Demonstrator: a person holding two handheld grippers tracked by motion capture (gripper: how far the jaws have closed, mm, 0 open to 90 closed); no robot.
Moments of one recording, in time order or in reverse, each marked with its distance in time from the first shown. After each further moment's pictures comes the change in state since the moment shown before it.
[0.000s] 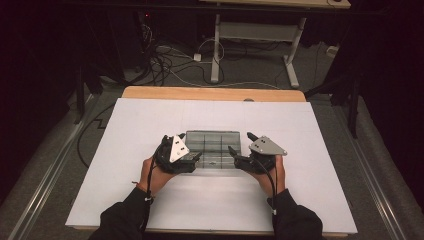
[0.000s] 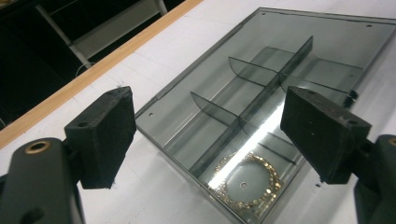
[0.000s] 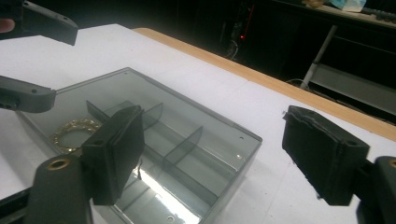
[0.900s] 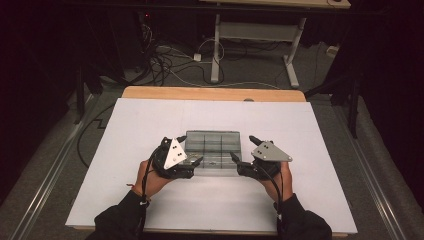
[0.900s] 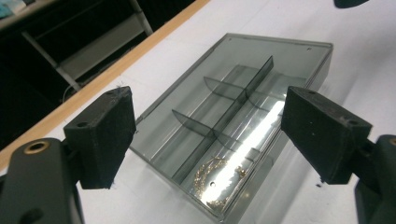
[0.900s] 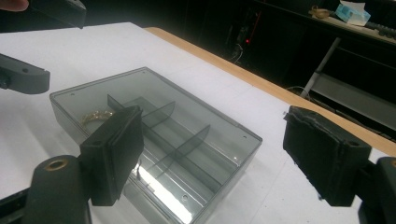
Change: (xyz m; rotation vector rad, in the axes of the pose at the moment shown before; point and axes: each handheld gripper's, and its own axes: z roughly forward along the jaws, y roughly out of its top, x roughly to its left) left arm -0.008 0.008 -0.026 -0.063 -0.050 0.058; right arm 0.007 0.008 -0.026 -0.001 0.018 -0.068
